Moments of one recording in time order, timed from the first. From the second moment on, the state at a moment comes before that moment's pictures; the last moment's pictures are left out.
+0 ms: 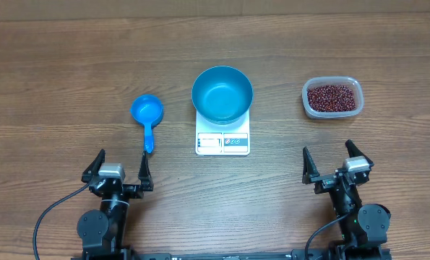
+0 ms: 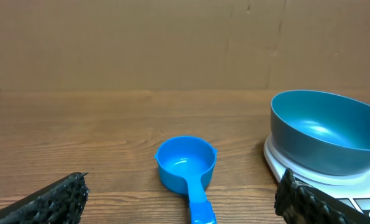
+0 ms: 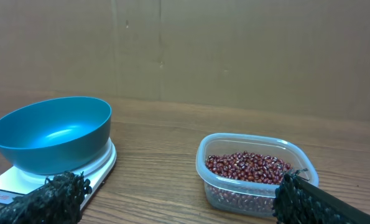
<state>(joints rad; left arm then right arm) 0.09 0.01 0.01 -0.06 0.16 -0.03 0.04 0.01 0.02 -0.02 -0.13 -0.04</state>
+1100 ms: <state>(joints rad) 0.09 0.01 0.07 -0.20 0.16 -0.03 0.04 0.01 0.02 -0.02 -0.13 -0.04</state>
